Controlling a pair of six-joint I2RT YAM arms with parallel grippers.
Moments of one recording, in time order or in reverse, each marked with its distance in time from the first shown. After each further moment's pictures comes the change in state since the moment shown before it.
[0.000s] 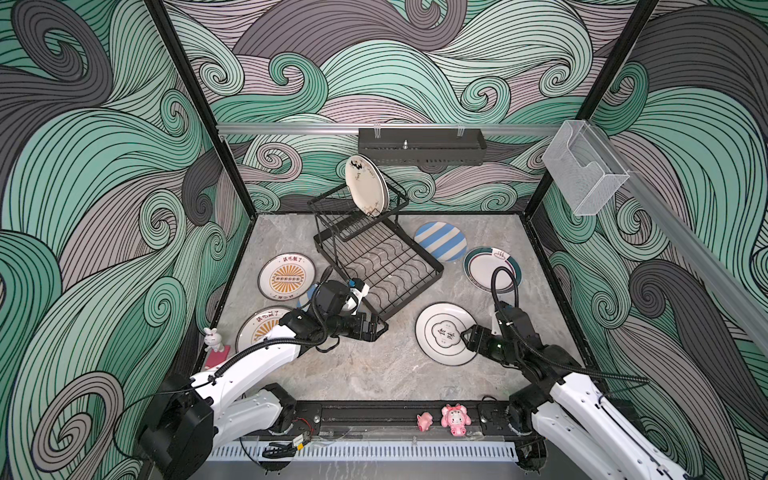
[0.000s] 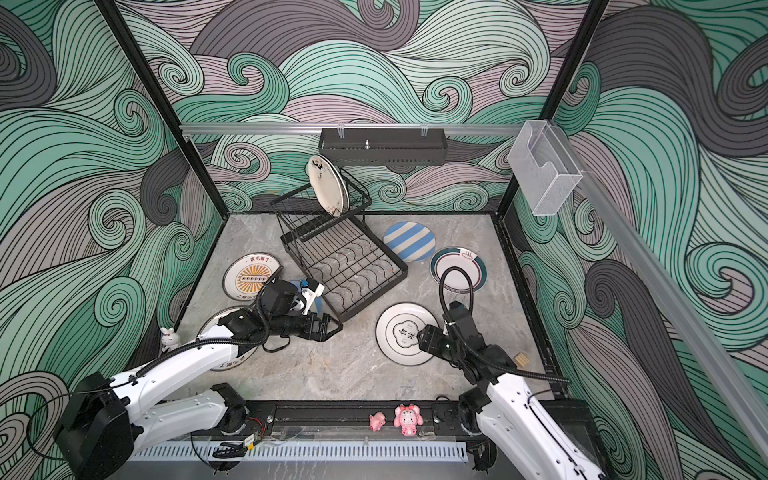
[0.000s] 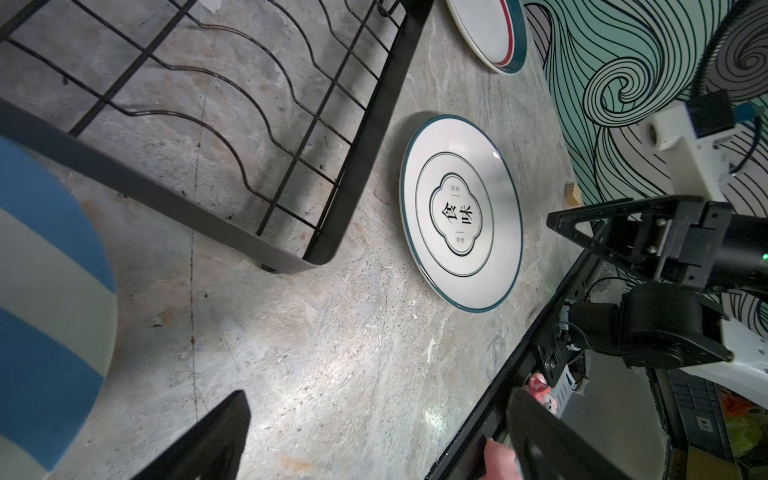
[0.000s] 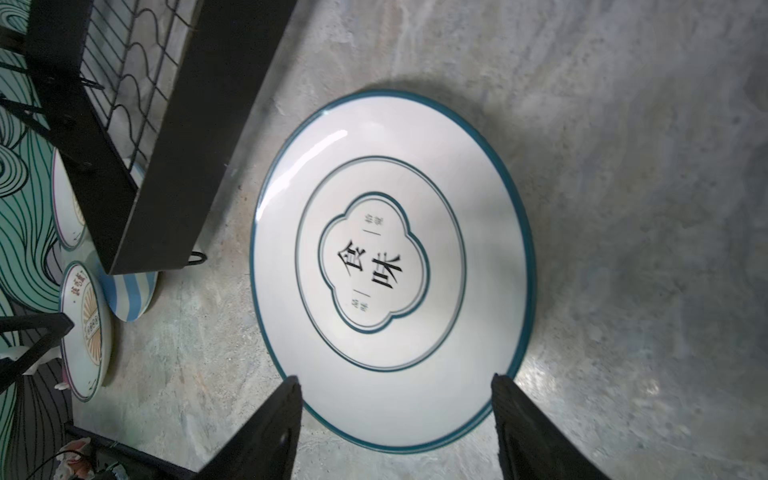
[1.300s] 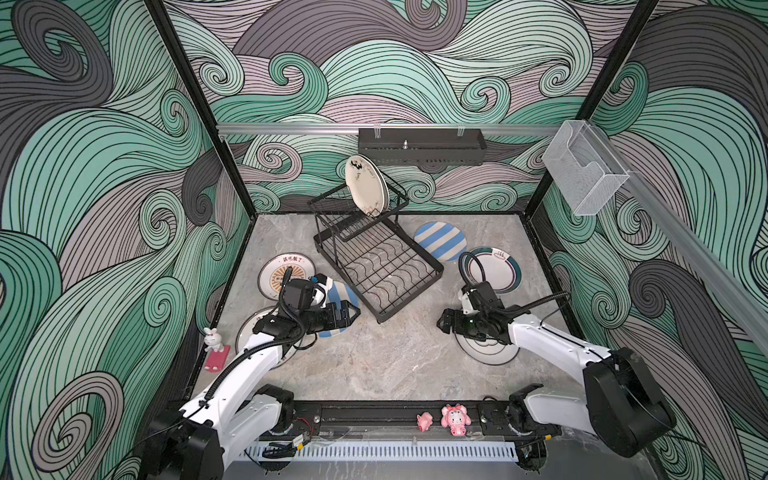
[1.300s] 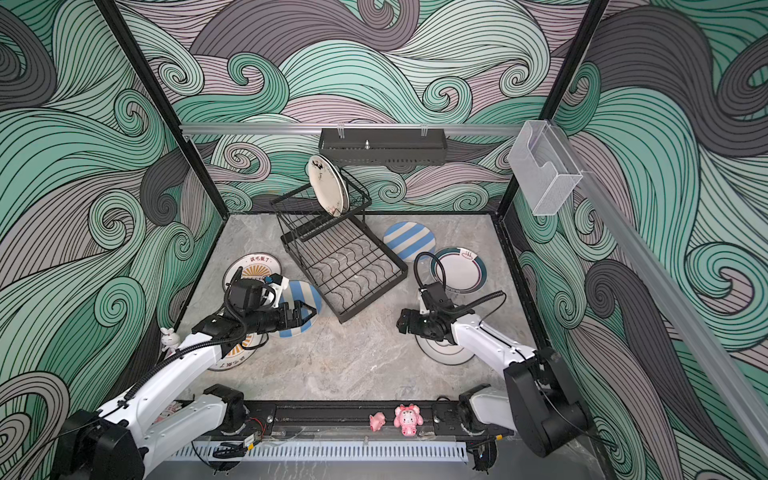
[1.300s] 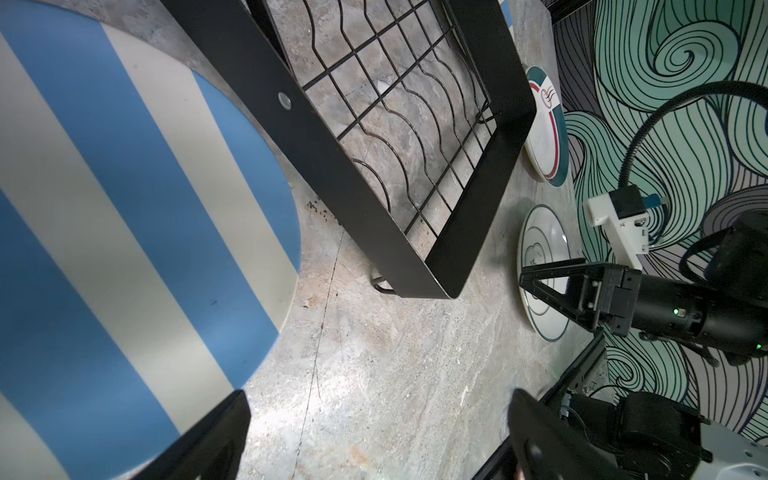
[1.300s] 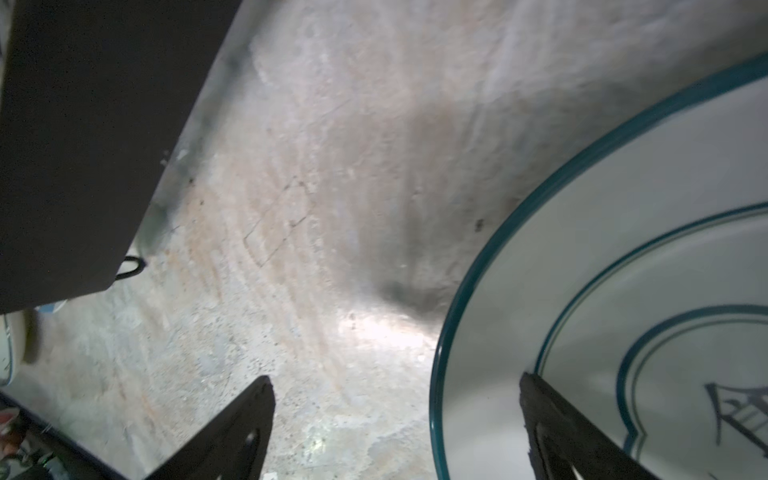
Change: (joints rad) left arm 0.339 -0.132 -0.089 -0.058 0.074 -0.048; right arm 0.044 0.678 0.167 0.352 -0.114 -0.178
